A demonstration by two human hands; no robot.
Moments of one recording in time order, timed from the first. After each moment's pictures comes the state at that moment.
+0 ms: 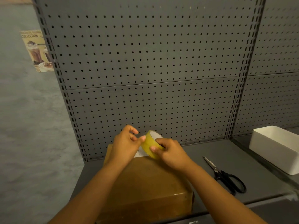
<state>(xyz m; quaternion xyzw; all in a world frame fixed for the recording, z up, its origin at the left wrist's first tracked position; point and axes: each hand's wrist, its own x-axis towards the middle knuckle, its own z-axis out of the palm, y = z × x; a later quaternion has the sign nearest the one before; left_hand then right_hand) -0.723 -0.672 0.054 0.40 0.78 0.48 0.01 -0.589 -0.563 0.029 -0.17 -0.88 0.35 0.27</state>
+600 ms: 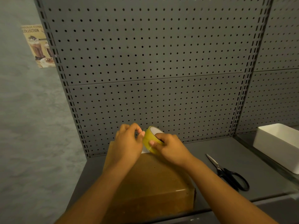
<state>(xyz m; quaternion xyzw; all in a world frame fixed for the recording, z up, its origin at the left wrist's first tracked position) -0.718 -0.672 0.047 0.41 0.81 0.40 -0.13 -0.597 -0.561 0.033 -0.17 -0.90 0.32 0.25</state>
